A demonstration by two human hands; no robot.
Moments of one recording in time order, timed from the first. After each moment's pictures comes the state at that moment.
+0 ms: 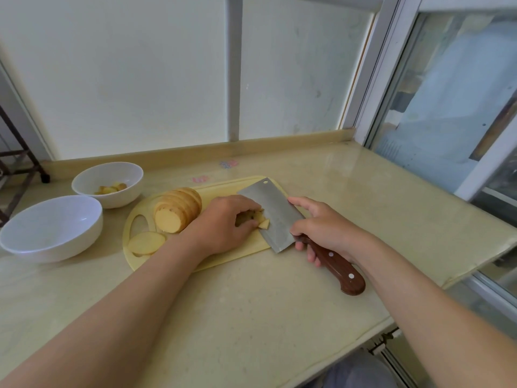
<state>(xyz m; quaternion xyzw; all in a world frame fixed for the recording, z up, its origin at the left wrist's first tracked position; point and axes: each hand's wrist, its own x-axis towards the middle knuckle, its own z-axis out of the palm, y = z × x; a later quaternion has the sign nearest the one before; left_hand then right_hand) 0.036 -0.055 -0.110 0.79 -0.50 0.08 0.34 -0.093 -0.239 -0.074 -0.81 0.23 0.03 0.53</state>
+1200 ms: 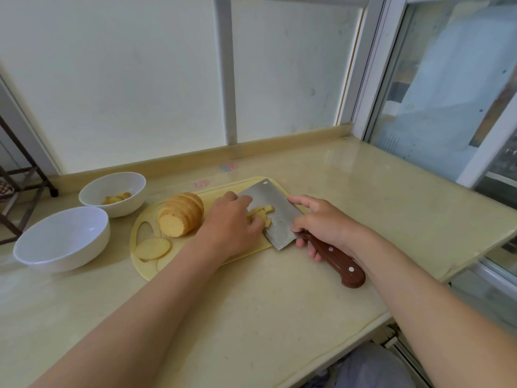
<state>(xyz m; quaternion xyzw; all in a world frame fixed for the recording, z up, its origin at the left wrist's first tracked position) 0.006 -0.068 -0.089 0.91 -0.32 0.02 0.25 -0.093 -0.240 -0.078 -0.79 0.24 0.02 0.57</state>
